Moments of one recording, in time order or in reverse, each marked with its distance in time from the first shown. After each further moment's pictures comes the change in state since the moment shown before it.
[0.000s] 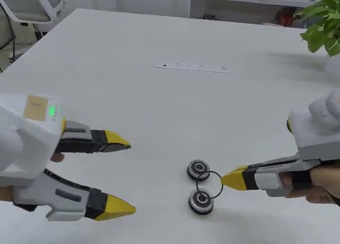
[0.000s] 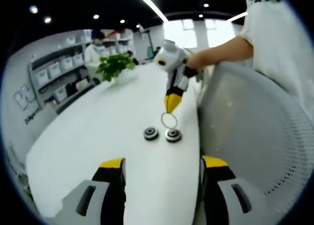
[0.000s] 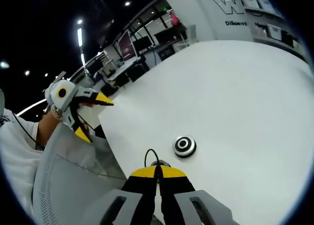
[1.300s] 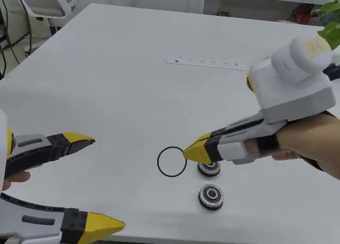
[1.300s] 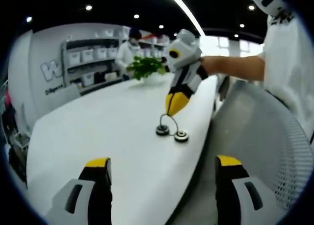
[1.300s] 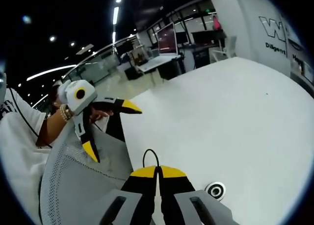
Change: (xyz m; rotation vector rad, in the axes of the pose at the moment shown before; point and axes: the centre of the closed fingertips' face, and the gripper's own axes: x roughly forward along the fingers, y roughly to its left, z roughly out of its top) left arm -0.026 -0.006 -0.016 -0.241 -0.103 0.176; right arm 0.048 0.067 0.053 -0.280 0.083 0.120
